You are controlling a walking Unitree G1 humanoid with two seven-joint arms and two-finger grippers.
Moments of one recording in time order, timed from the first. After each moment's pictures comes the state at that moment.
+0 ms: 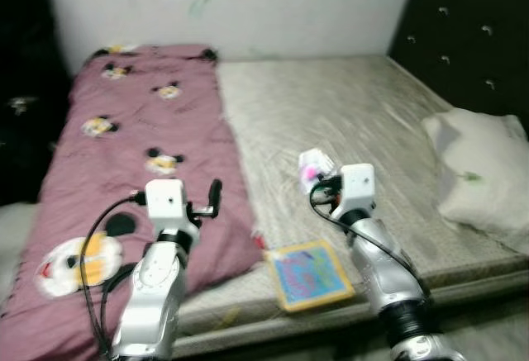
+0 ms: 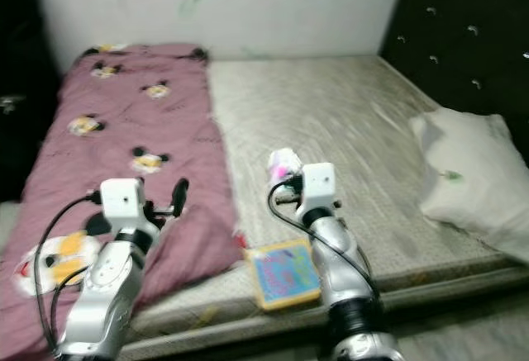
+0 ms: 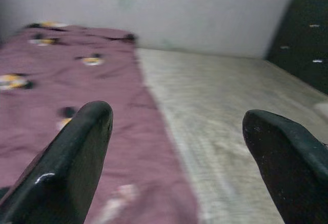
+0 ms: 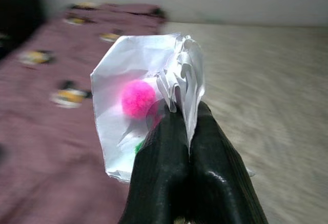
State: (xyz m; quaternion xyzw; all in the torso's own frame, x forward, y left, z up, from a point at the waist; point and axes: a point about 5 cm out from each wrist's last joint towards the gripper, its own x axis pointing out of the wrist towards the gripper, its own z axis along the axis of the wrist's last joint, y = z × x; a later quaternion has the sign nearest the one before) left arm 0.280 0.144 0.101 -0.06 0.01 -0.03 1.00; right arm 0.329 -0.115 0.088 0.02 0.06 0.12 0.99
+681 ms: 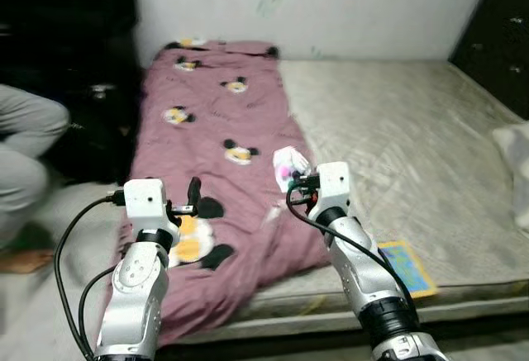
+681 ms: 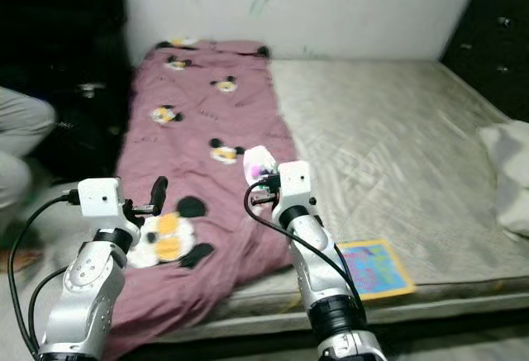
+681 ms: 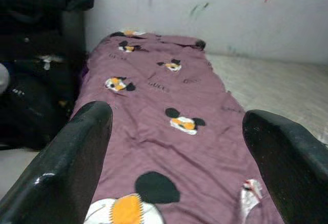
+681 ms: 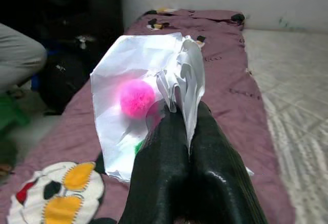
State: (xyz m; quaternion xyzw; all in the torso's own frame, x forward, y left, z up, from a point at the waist) left arm 0.280 0.157 0.103 -0.05 0.00 -0.01 1.00; right arm 0.331 -0.095 0.096 0.03 0.04 0.16 0.99
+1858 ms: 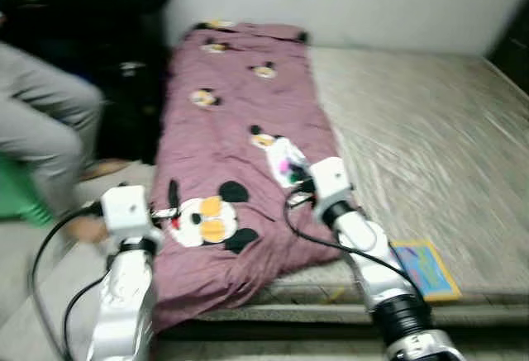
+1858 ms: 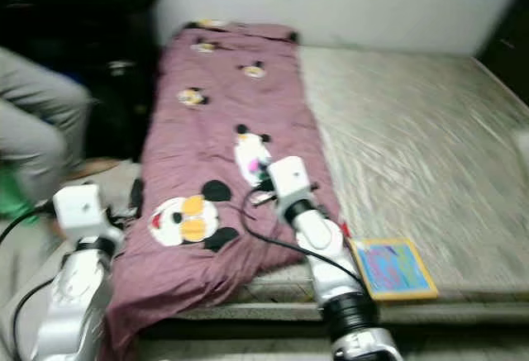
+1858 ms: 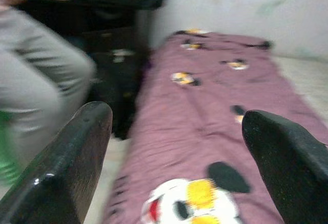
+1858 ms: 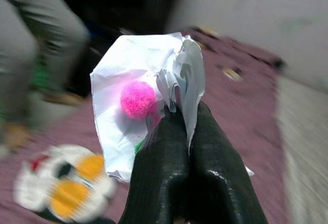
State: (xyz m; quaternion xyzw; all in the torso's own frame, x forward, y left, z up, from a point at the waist) left arm 0.262 0.185 0.097 -0.01 -0.01 0.08 1.00; right arm 0.326 -0.086 0.110 -0.08 -0.03 0.22 0.97
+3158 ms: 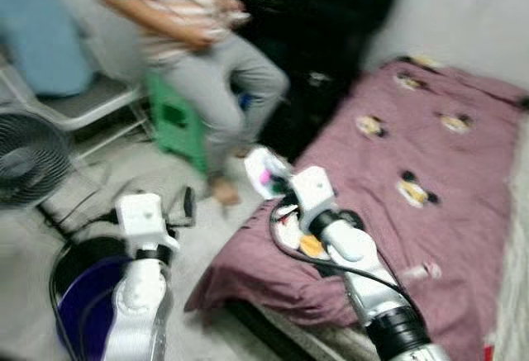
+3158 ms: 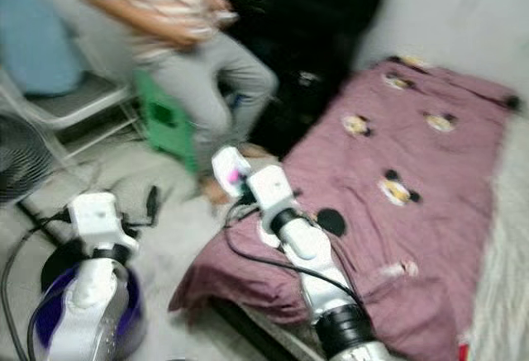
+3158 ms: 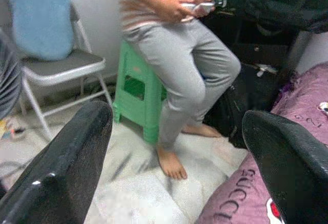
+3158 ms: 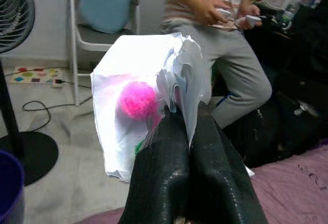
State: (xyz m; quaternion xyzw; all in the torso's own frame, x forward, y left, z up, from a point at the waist) left arm 0.258 0.161 0.097 -0.03 0.00 0.05 1.00; right arm 0.312 -0.073 0.106 -0.09 -0.02 0.26 0.96
